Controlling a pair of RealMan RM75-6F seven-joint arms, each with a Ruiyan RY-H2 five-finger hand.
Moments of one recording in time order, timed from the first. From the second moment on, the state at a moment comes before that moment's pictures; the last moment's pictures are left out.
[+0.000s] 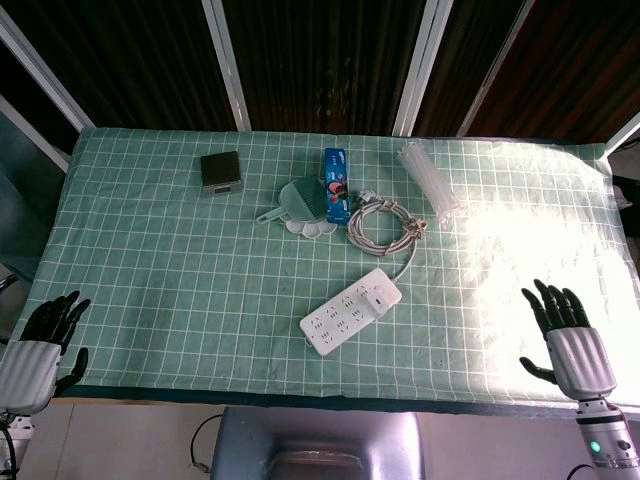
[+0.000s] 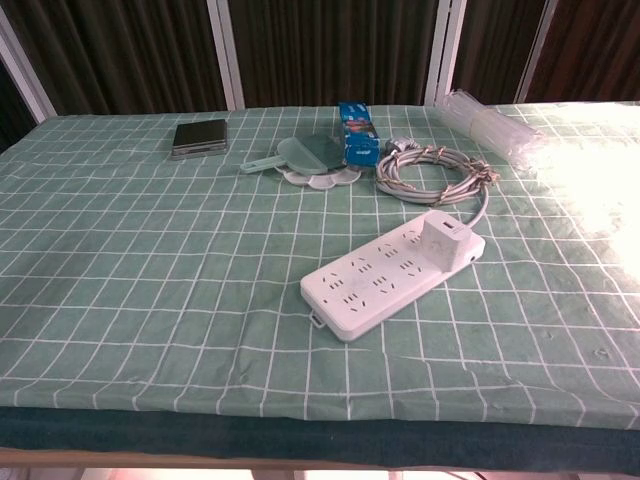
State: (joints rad) left arm -0.11 -1.14 0.00 -1.55 1.61 1.52 0.02; right arm 0.09 -1.15 0.03 -1.60 -1.56 1.48 -0.14
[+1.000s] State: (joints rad) left arm -0.51 -1.28 -0.02 -1.75 1.80 1.03 0.04; right arm 0.30 -1.24 0.08 -1.63 -1.60 1.23 -0.29
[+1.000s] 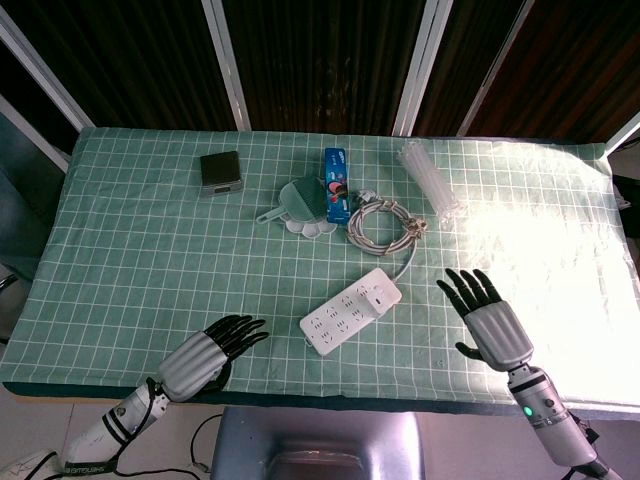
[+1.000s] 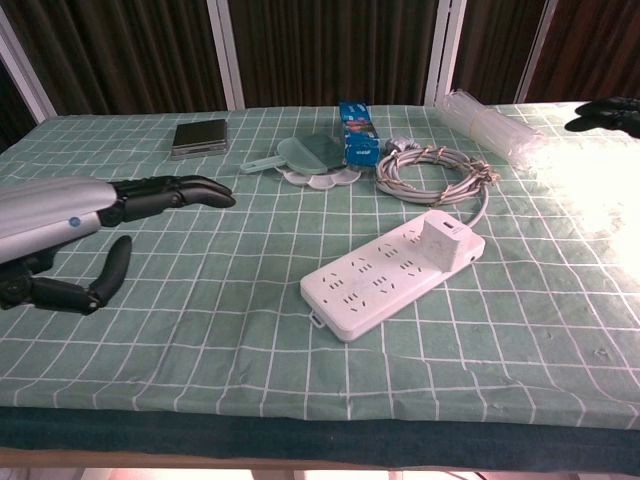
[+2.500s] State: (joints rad) left arm -0.82 -1.81 -0.09 -1.48 1.17 0.84 0.71; right arm 0.64 -1.50 0.11 -1.43 -1.38 0.89 -0.42
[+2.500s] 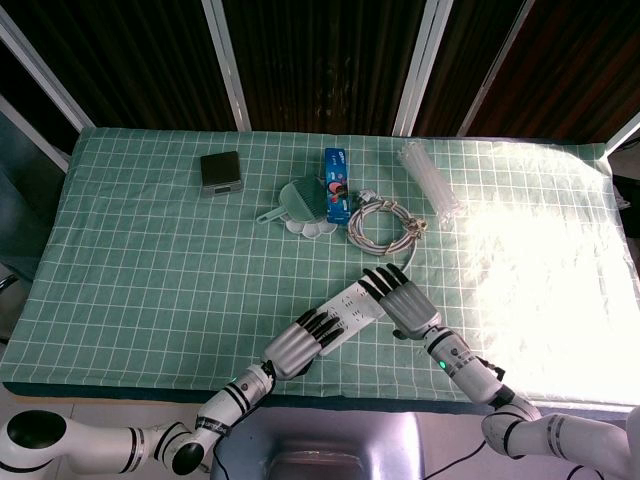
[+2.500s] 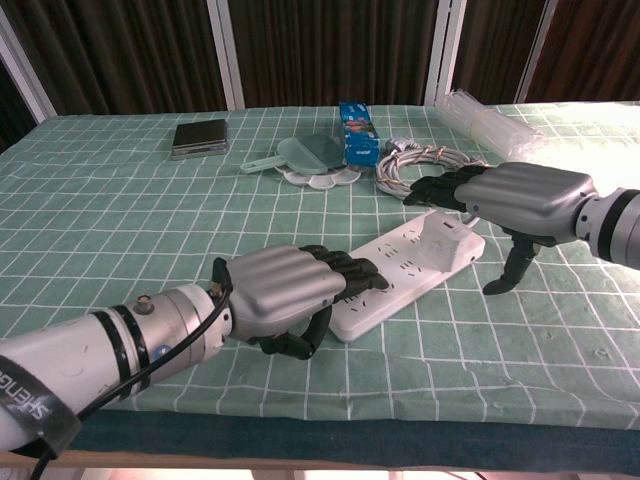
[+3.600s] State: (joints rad) left arm -0.86 -1.80 -0.05 -1.49 1.12 0.86 0.72; right arm 0.68 -1.66 0.08 -1.27 -1.42 0.98 -0.48
